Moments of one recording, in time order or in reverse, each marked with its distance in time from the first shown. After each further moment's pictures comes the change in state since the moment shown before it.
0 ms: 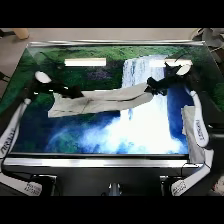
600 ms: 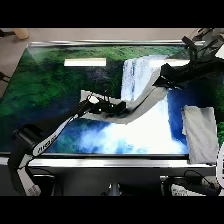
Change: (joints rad) left arm -0.415 -0.235 0.001 -0.598 0.294 0.082; right arm 0.022 0.396 0.001 -0.007 0.318 0.089
